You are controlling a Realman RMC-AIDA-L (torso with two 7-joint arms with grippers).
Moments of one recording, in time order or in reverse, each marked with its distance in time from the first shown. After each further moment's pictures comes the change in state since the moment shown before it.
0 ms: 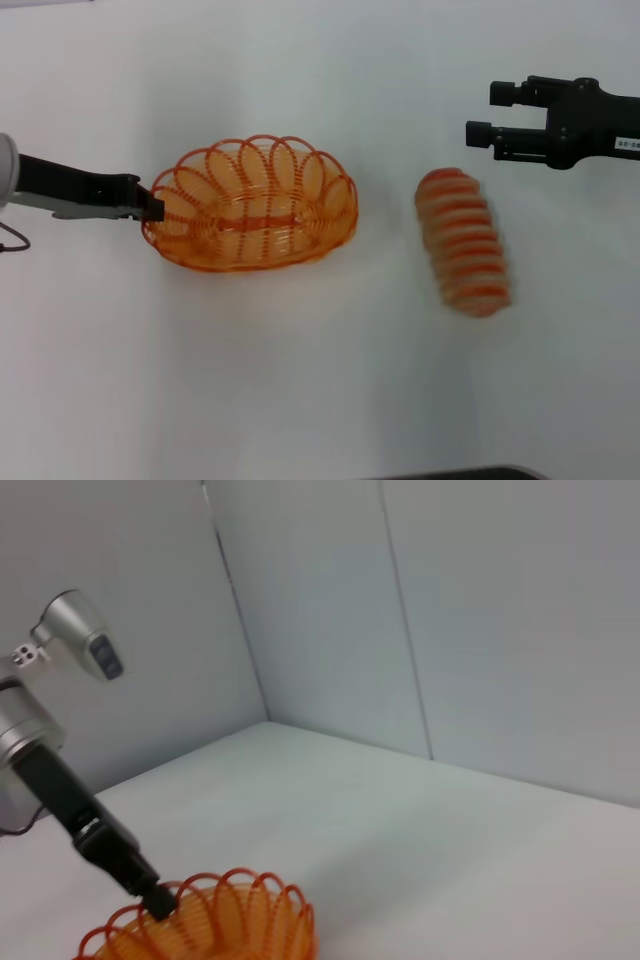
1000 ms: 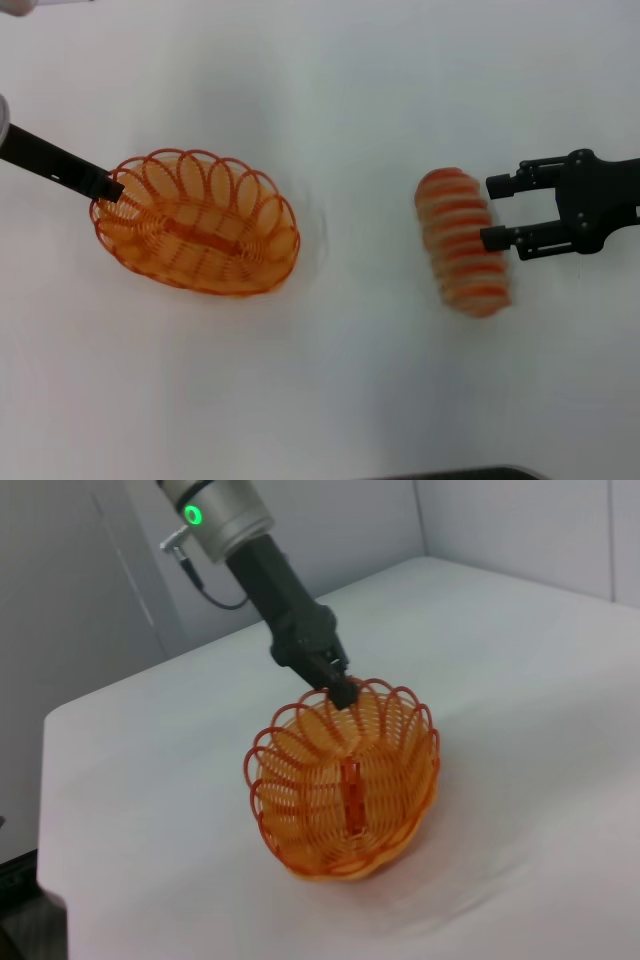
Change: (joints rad) left arm -0.147 0.043 0.035 -0.048 0.225 -0.016 0.267; right arm -0.005 -0.092 -0.210 -0.005 -0.071 -0.137 0.028
